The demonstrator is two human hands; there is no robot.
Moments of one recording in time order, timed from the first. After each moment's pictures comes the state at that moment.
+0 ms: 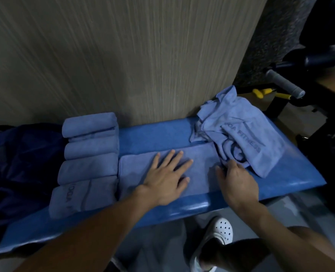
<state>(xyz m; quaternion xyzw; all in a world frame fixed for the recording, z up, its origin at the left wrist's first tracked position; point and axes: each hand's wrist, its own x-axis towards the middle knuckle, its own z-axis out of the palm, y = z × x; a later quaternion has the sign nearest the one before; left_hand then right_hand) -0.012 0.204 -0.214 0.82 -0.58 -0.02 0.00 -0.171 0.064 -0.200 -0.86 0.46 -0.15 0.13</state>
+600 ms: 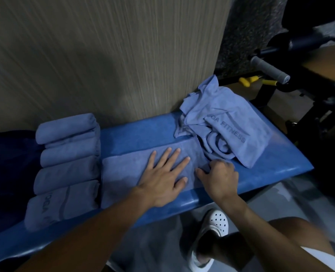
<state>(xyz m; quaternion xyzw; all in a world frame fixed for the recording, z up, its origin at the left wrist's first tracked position) -0.032 0.179 -0.222 0.80 -0.60 -0.04 -0.03 -0.167 0.065 -0.210 -0.83 0.50 -0.14 0.20</state>
